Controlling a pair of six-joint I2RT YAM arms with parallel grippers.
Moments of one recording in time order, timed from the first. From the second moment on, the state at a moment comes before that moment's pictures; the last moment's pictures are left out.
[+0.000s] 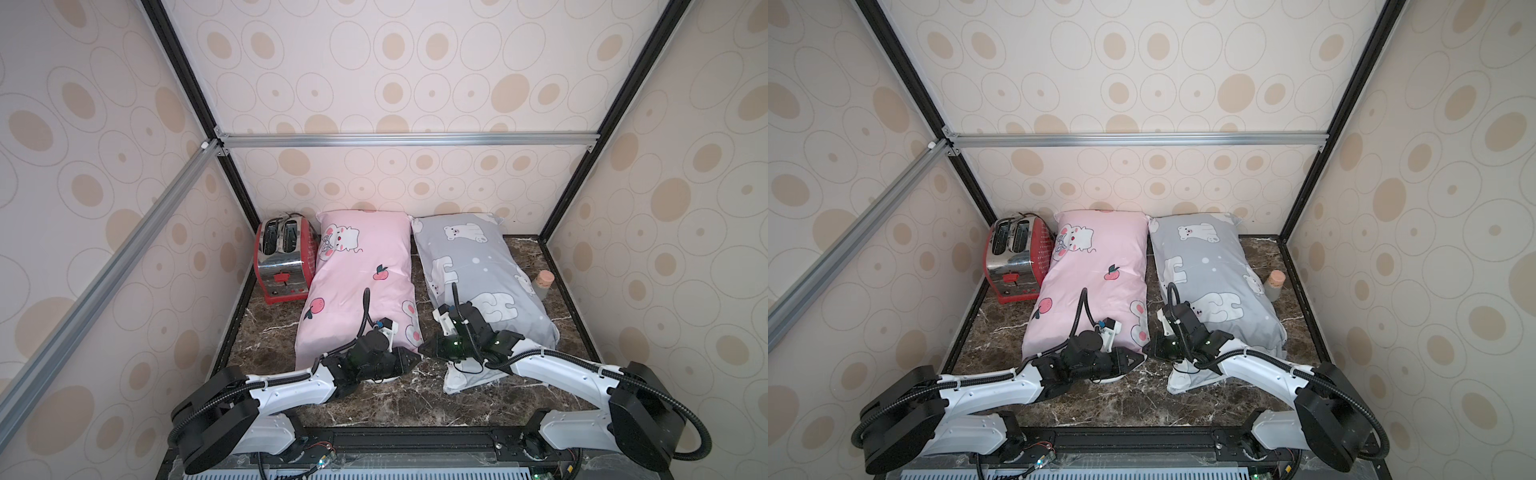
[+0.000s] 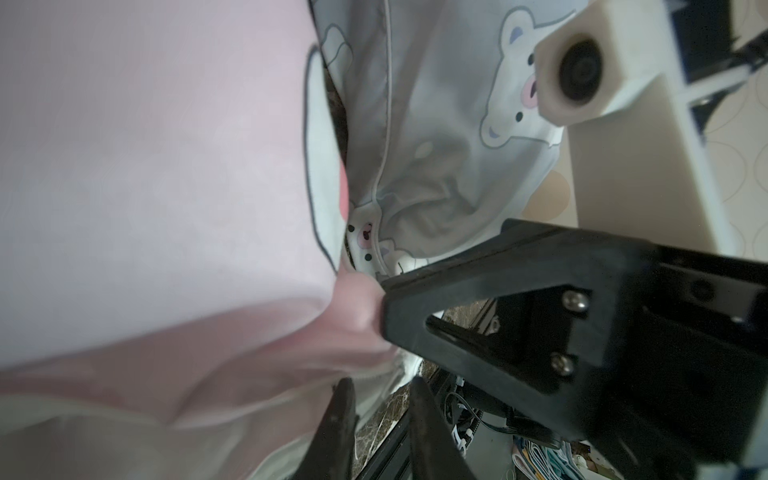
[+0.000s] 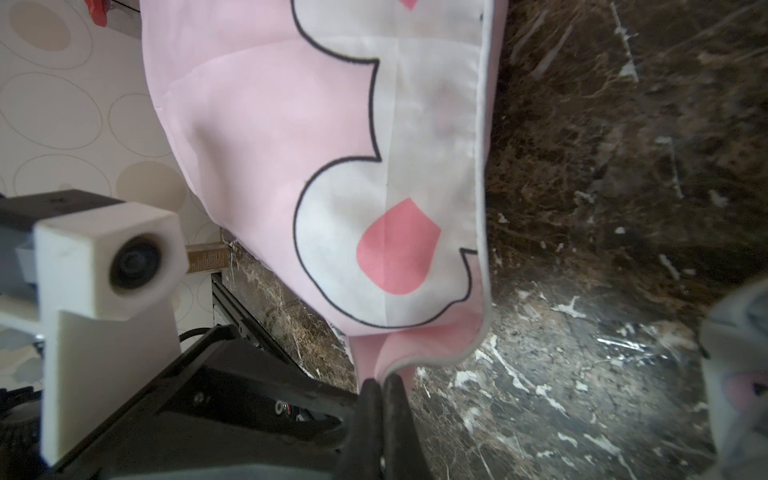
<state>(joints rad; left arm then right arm) -0.94 1.29 0.47 0.29 0.21 -1.11 0.73 1.29 0.68 -0.18 -0.38 0.90</state>
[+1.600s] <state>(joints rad) -0.95 1.28 0.49 0.22 0.16 -1.07 0.73 1.23 0.67 -0.25 -0.37 0.87</state>
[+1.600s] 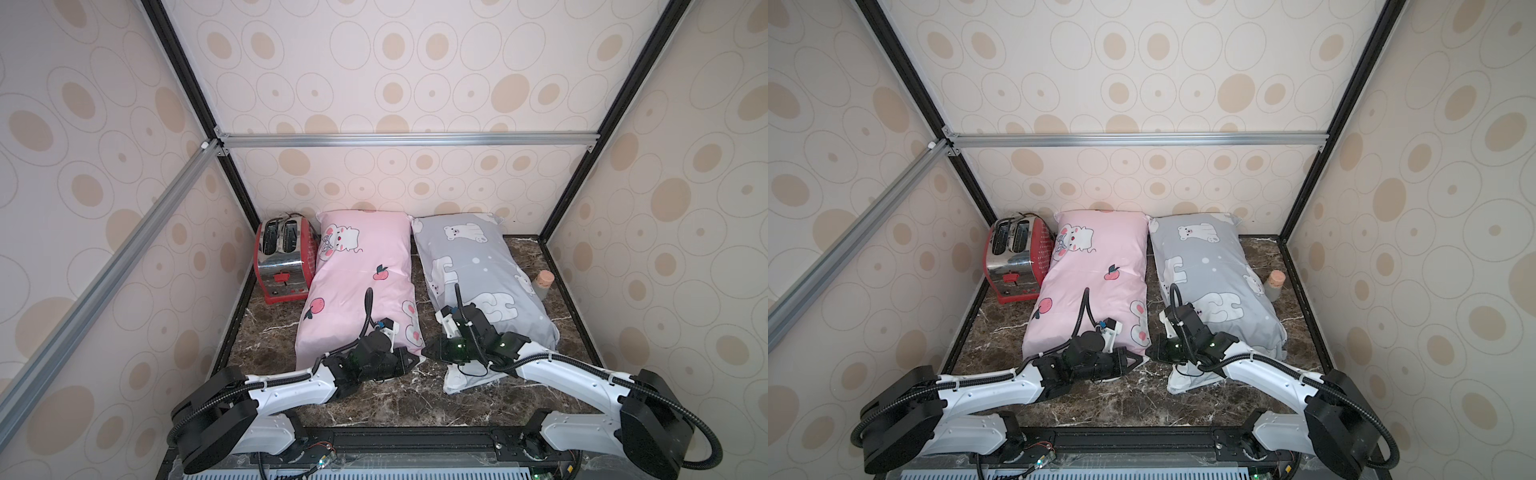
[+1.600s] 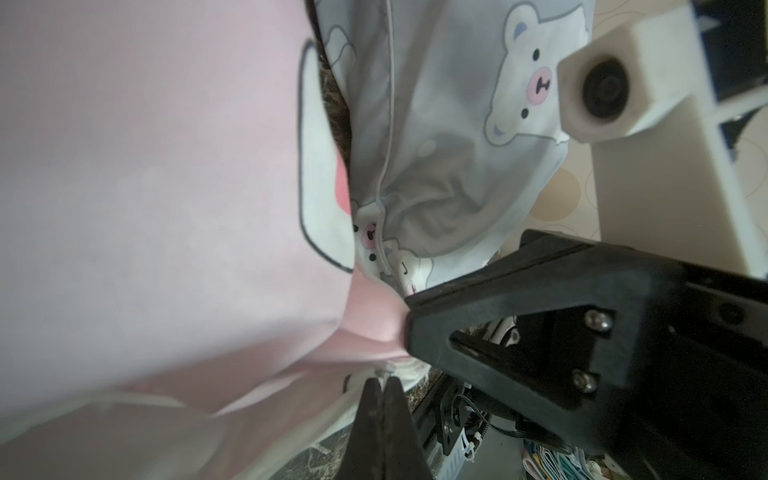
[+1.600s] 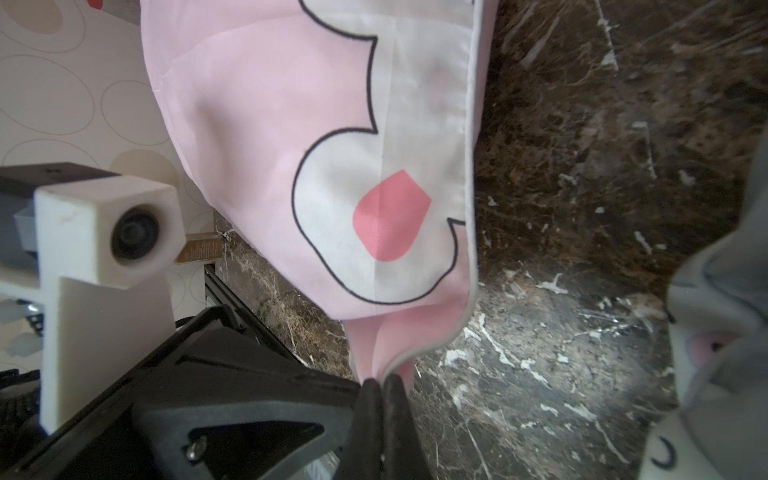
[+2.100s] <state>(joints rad) -0.94 1.23 0.50 -0.04 0.08 -1.00 0.66 1.19 0.71 -0.37 -0.37 0.79</state>
